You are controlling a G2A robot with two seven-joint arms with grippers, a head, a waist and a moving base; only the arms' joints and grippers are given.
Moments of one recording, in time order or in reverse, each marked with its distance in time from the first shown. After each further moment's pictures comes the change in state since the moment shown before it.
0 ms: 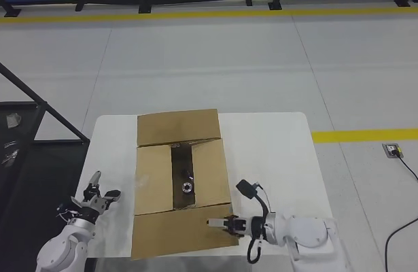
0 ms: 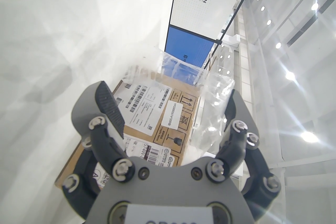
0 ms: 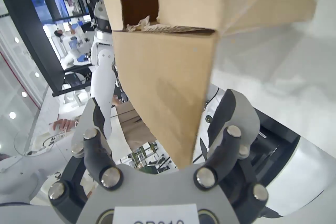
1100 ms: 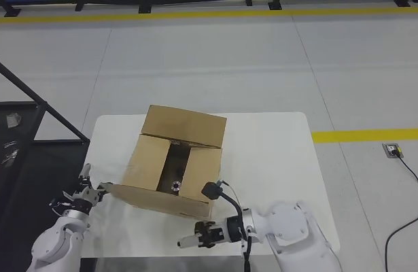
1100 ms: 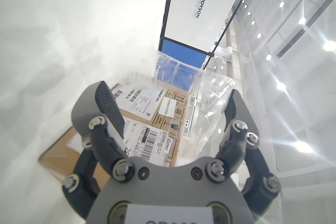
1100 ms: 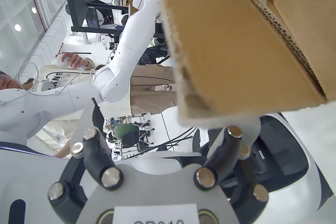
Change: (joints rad) left arm -0.082 0.002 -0.029 0.050 -0.012 0.043 0.038; right arm 0.134 0.046 -0.205 0.042 0.264 -0.177 0.008
